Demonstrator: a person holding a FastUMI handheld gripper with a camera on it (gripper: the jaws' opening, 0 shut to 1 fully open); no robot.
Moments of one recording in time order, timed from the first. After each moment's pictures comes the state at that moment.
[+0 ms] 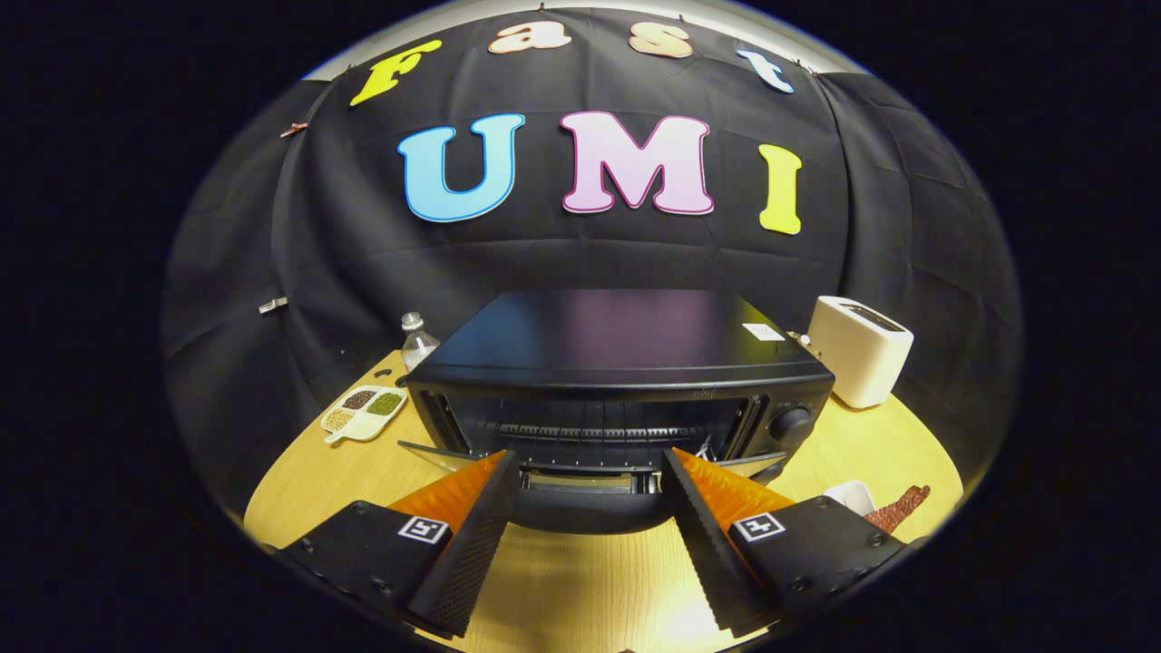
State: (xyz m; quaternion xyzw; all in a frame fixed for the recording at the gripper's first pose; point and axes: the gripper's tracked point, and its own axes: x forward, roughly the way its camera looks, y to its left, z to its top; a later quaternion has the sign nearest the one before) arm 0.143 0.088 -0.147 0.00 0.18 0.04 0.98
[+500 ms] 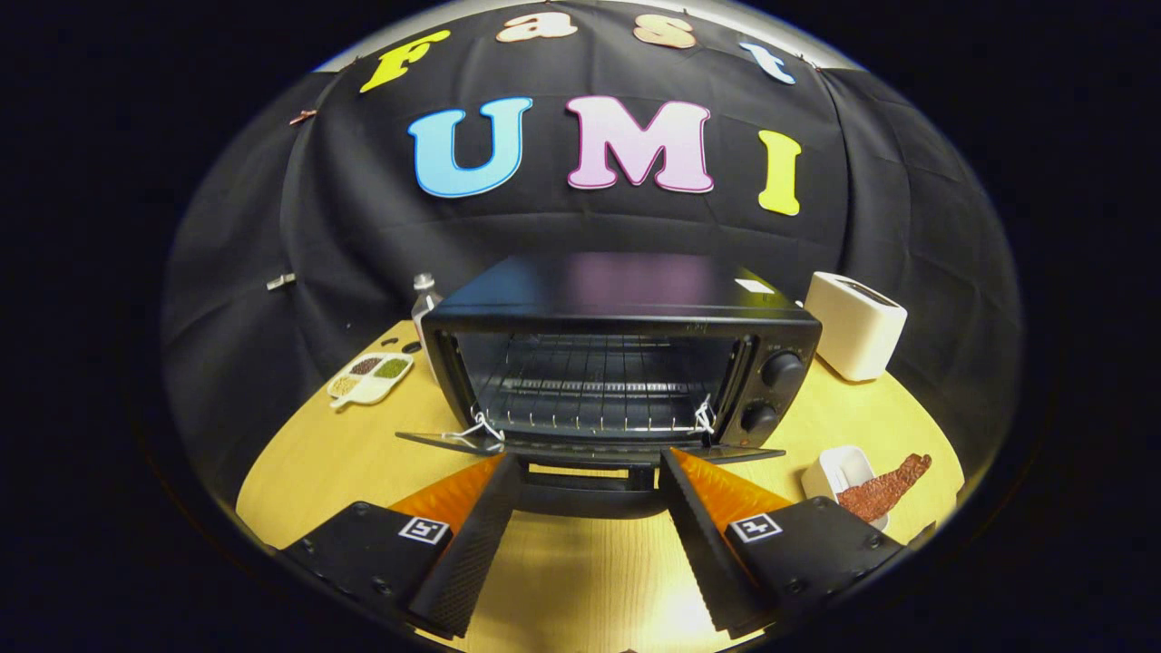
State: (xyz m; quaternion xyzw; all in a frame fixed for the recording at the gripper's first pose) arm 0.136 0.085 -0.158 -0.03 0.21 0.05 0.98
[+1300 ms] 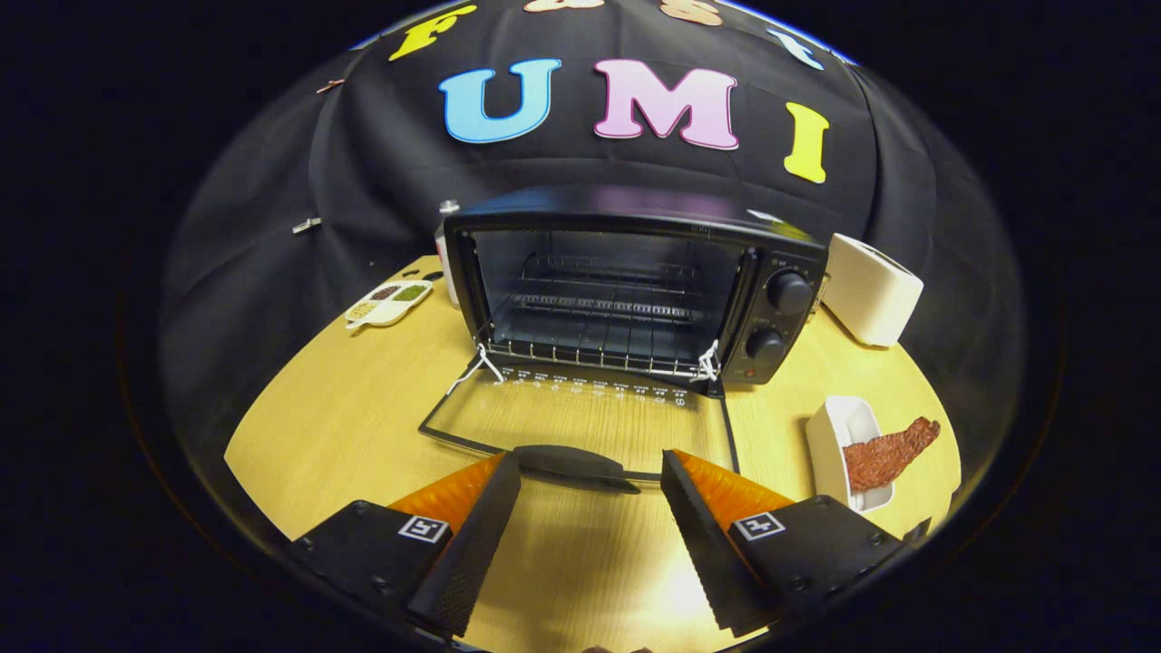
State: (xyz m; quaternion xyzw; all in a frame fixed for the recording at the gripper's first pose) arm 0.113 0.070 -0.150 -0.05 0.26 0.09 0.96
